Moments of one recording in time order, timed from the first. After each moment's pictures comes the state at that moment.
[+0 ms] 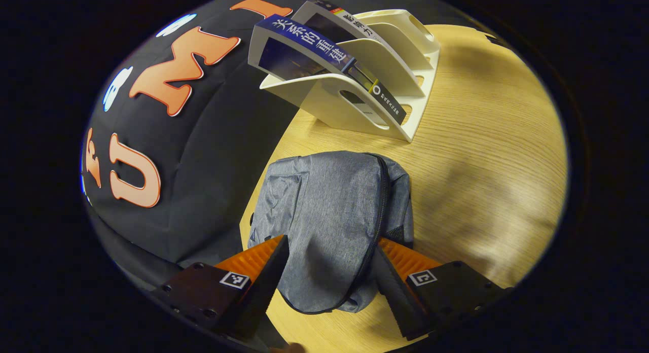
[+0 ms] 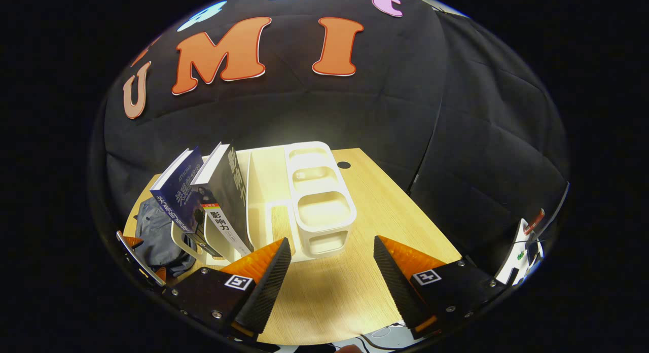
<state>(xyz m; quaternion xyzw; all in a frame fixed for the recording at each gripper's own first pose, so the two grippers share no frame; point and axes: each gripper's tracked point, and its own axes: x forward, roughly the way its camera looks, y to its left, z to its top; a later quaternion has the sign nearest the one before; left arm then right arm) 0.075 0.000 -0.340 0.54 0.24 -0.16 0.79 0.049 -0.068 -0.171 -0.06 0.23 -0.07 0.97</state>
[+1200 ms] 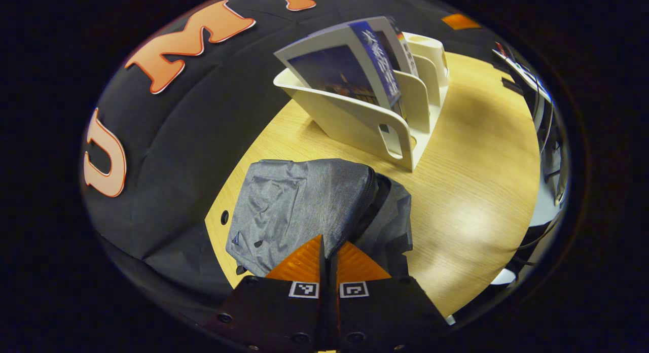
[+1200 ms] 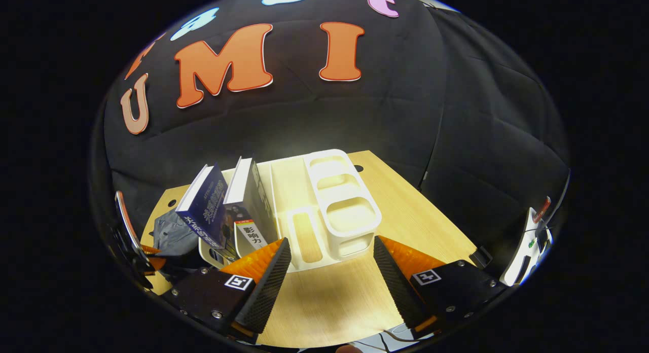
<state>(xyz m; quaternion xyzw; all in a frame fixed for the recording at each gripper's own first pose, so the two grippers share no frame) 0.103 -0.005 -0.272 0.44 0.33 -0.26 0.79 0.042 -0.017 -0.154 -0.01 0.23 -0.05 0.97</state>
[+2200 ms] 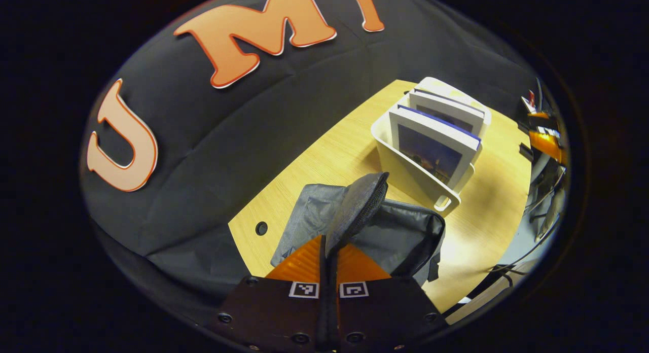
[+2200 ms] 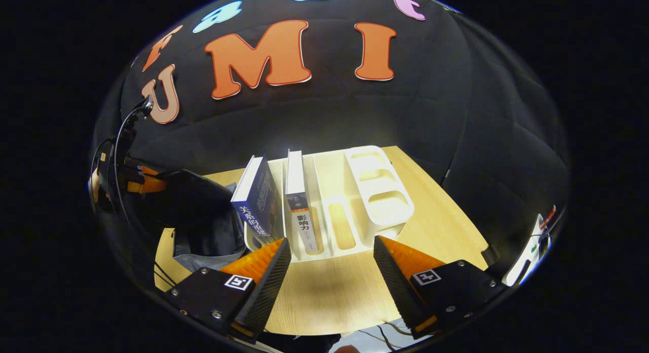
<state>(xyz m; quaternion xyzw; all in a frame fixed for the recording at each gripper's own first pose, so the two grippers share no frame) 0.196 0.024 -0.119 0.37 0.34 -0.24 0.83 0.009 0.045 -0.132 -0.03 0.26 0.01 0.96</state>
